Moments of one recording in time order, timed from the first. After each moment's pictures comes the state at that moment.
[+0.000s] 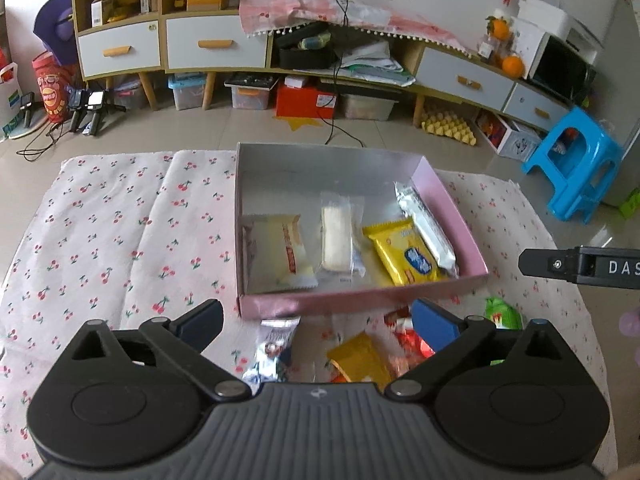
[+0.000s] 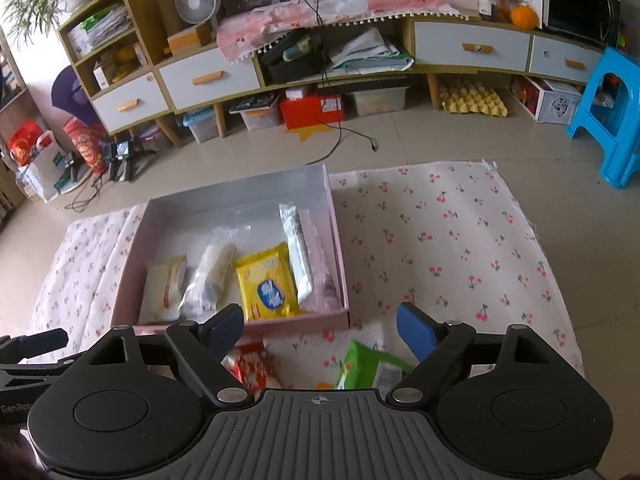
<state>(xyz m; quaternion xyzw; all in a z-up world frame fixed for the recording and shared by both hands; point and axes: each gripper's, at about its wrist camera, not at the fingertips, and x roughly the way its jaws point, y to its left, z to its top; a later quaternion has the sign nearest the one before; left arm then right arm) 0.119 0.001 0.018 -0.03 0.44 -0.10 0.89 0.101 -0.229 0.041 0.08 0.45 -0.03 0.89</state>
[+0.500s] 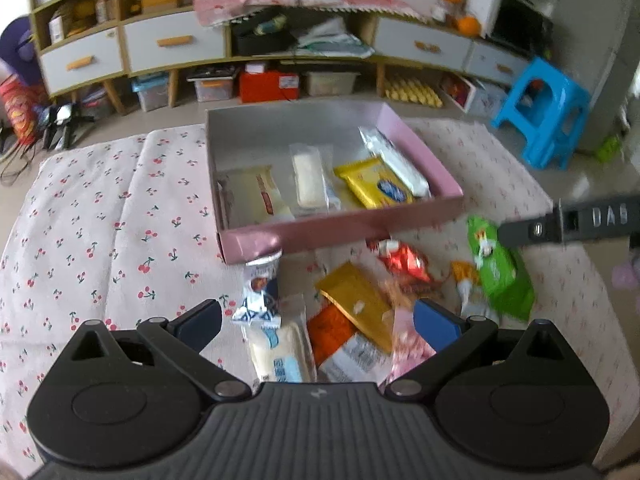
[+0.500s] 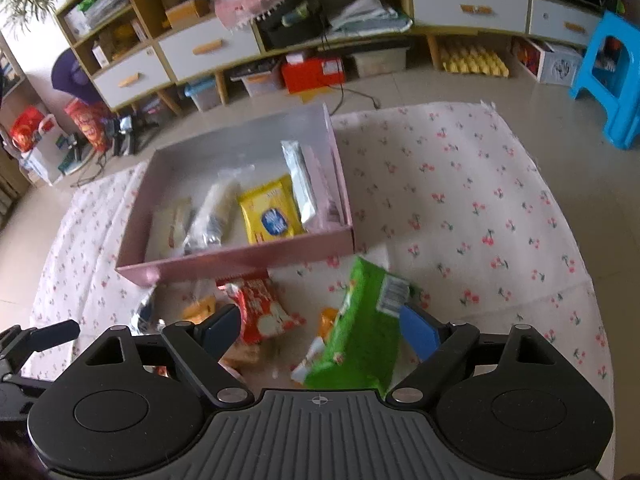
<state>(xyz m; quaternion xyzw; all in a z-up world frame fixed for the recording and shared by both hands) 0.079 0.000 -0.007 0.03 0.44 -0.15 0.88 0.065 -0.225 0.017 0.10 0.49 -0.03 0.87</state>
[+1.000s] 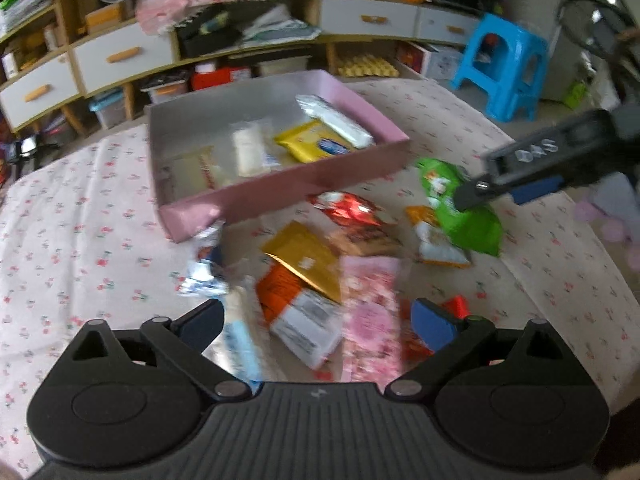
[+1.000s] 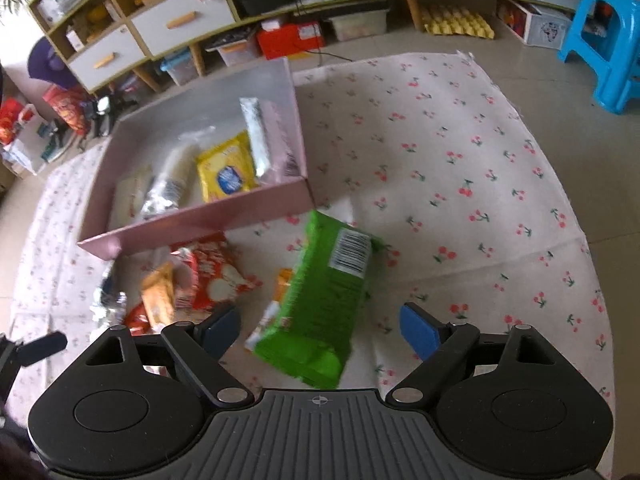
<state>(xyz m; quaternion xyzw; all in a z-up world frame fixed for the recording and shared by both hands) 0.046 -0.031 -0.020 0.08 0.45 -0.21 0.87 0.061 -0.250 -0.014 0.11 0.53 -0.05 0.84</state>
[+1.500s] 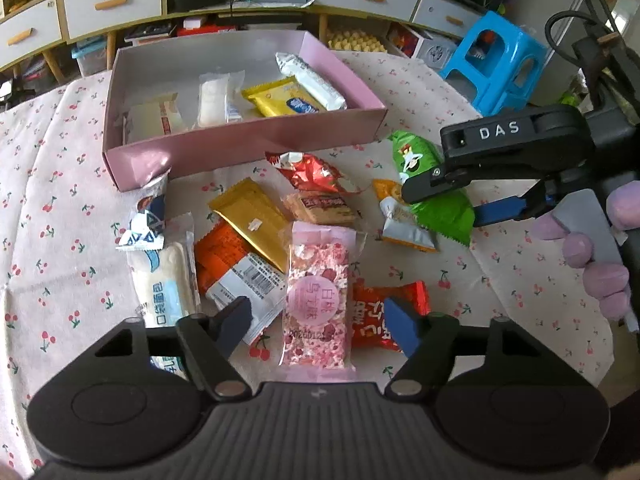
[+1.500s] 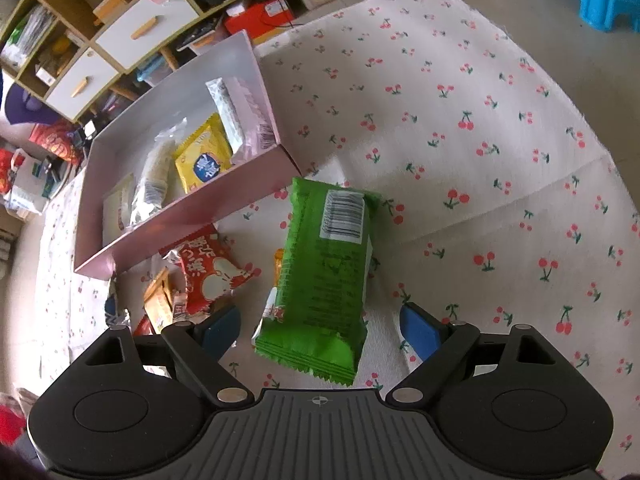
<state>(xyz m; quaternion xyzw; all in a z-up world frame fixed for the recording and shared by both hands) 0.049 -0.041 -0.040 0.02 0.50 -0.22 0.84 0.064 -0.265 -0.043 0.22 0.56 -0.06 0.80</state>
